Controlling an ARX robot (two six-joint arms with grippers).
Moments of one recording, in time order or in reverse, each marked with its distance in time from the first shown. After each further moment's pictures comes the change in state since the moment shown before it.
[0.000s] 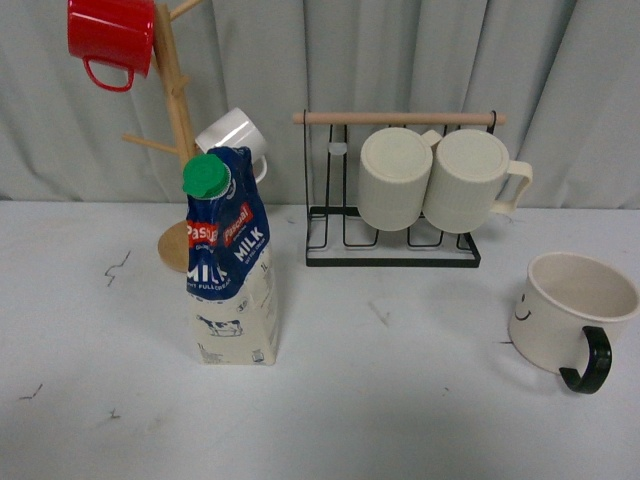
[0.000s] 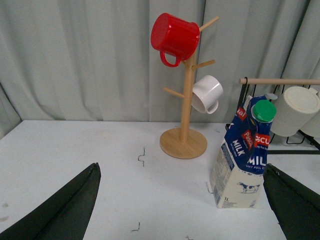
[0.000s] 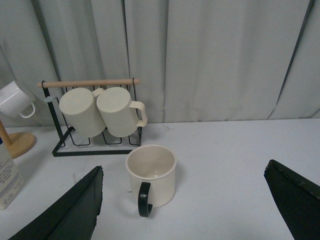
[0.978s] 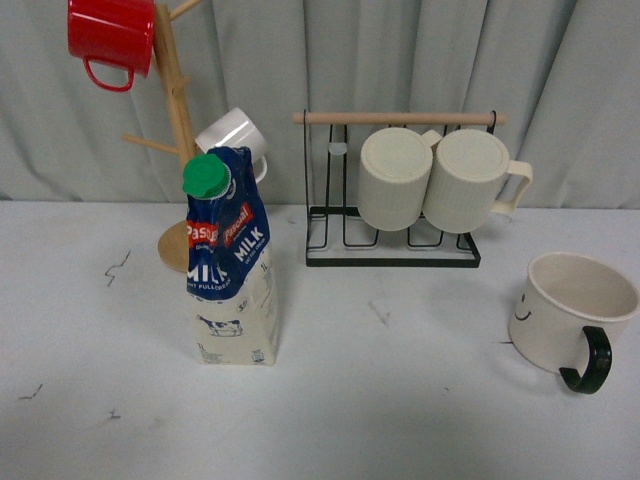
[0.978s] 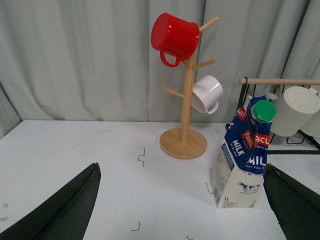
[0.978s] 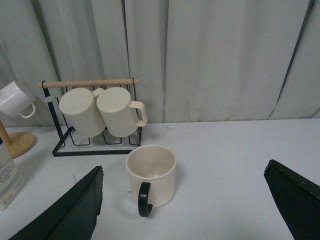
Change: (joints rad) left arm 0.000 0.000 0.000 0.000 0.000 0.000; right arm 0.000 0.000 0.000 0.000 0.000 0.000
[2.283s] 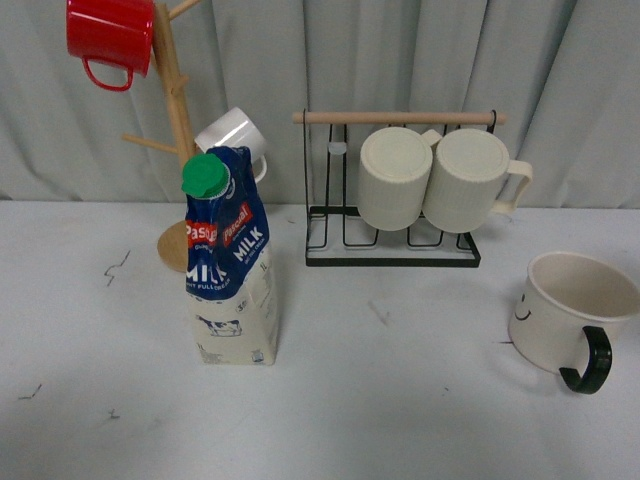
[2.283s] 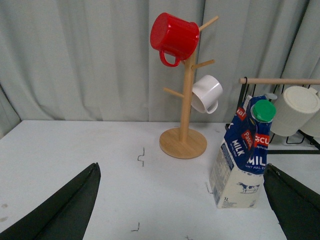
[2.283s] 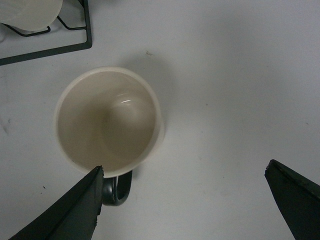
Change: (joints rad) left arm 0.000 0.000 0.000 0.000 0.000 0.000; right arm -0.066 1.619 0.900 -0.151 -0.032 0.084
